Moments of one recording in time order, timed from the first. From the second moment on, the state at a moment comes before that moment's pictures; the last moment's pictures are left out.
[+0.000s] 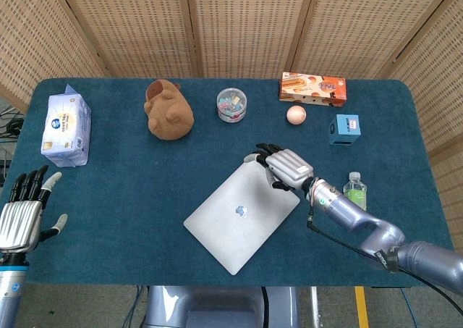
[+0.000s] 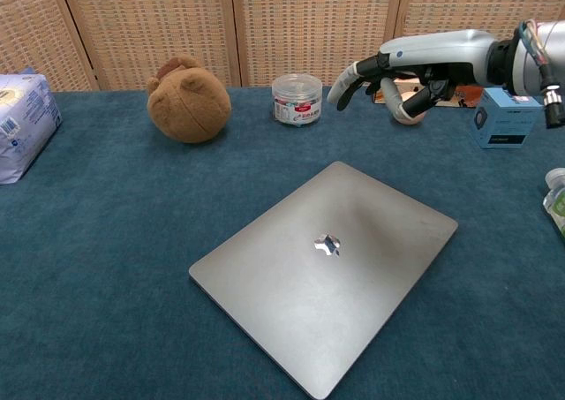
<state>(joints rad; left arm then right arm) -0.14 -1.16 -0.10 -1.79 1.39 1.45 0.31 0.90 -1.29 0.20 -1.43 -1.51 0.67 0.43</state>
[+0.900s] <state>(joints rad) -0.13 -1.16 -0.09 -1.78 1.35 1.45 0.30 1.05 -1.50 0.16 -1.15 -1.44 0.50 0.44</state>
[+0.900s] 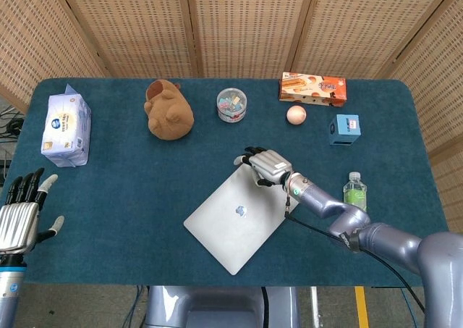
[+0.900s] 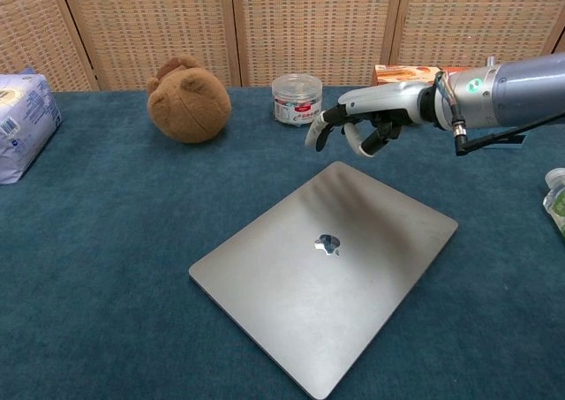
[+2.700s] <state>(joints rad) -0.12 -1.15 -0.08 -1.78 1.34 1.45 0.25 1.15 -1.62 0.08 -0.93 -1.46 0.40 0.48</state>
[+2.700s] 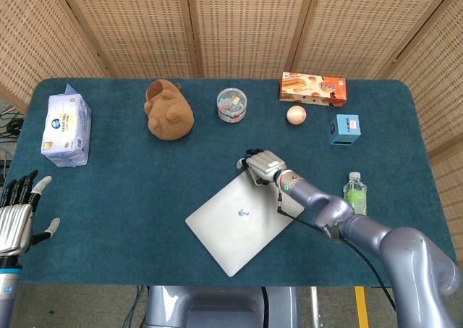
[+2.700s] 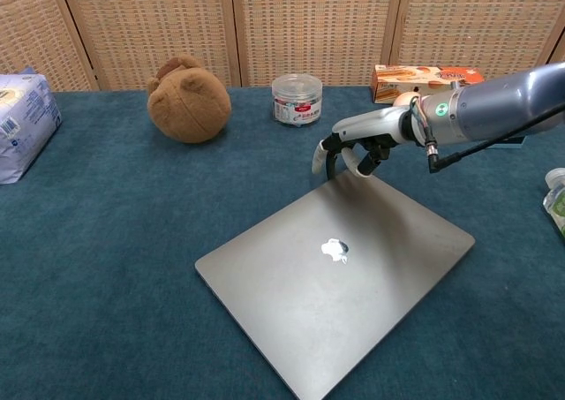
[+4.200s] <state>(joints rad) -0.14 -1.16 -0.08 -1.78 1.35 1.44 0.27 0.99 -1.44 0.03 -1.08 -1.37 0.43 0.36</state>
